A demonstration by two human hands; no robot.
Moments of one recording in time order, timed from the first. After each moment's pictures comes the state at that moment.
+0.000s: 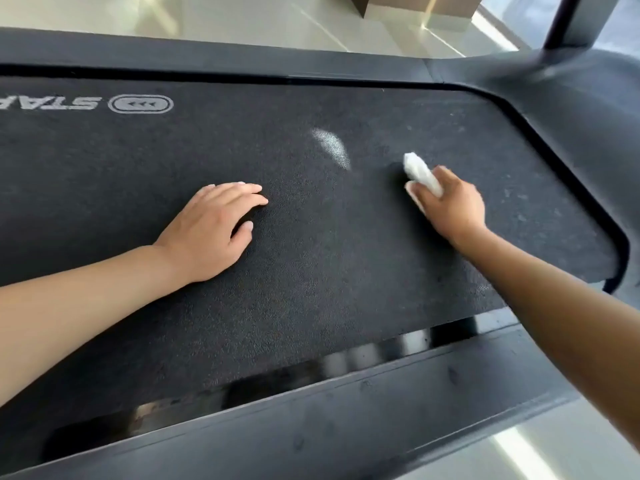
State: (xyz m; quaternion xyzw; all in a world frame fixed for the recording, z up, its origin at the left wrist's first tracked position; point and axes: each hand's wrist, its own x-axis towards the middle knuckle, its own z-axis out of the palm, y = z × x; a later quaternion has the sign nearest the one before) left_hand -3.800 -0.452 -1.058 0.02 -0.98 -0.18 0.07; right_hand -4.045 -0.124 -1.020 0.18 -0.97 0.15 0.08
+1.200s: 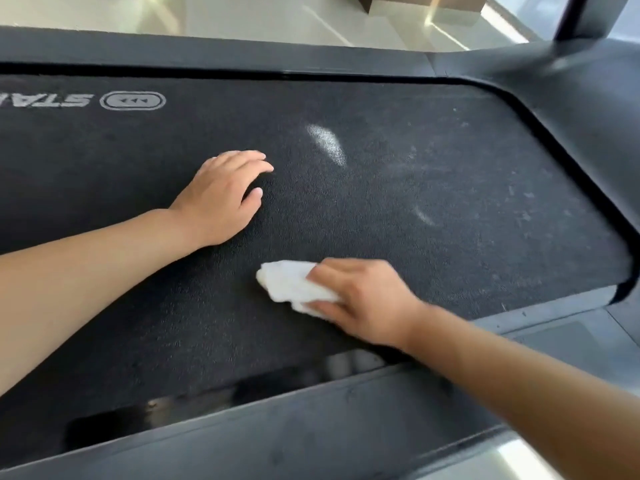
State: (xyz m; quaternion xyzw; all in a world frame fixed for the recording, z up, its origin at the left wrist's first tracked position) left_hand -3.849 -0.443 -1.039 0.05 -0.98 -0.17 0.08; right_hand -3.893 -0.152 -1.029 0.62 -0.76 0.18 -0.03
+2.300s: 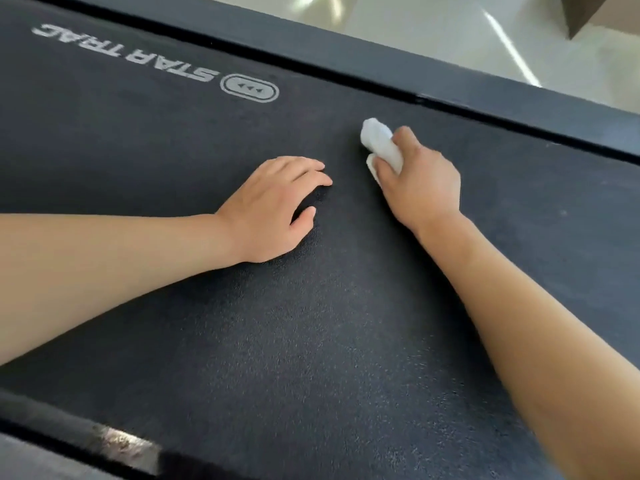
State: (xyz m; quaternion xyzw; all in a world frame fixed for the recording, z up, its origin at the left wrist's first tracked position) left_hand -3.868 -0.458 -1.055 0.19 -0.97 -0.12 0.10; right_hand -4.101 -0.355 -1.042 0.49 -0.85 0.18 0.04
